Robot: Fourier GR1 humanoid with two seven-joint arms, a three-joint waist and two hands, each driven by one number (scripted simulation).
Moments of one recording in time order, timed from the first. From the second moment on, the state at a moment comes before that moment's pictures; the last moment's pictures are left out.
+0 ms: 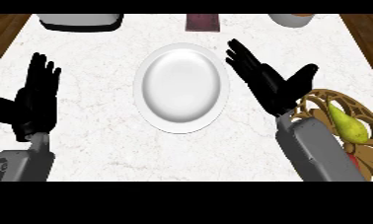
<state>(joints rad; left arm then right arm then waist) -0.15 0.36 -0.02 -1.49 0.41 0.45 0.03 -0.42 -0.26 0.33 -1.40 -0.48 0.02 0.09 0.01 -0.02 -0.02</state>
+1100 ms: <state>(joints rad) -0.01 0.43 -0.16 -1.38 0.27 0.13 -0.15 0.03 -0.57 0.01 -1.52 -0.20 -0.03 -0.43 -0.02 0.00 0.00</state>
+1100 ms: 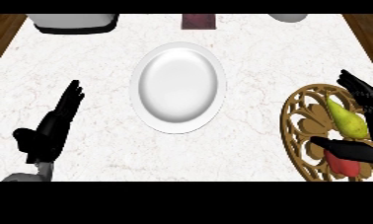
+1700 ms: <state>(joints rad) -0.05 0.39 -0.16 -1.36 0.24 0.13 -0.14 0.16 -0.86 -0.05 -1.61 -0.01 0.04 -0.21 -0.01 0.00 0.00</state>
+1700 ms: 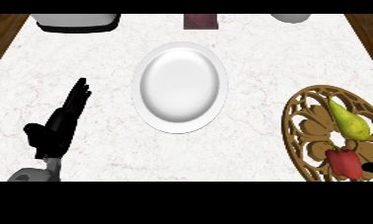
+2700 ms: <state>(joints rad) -0.05 0.34 -0.09 -1.34 0.17 0.07 -0.14 0.06 -0.85 -0.01 -1.55 0.27 0.28 0.07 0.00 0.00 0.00</state>
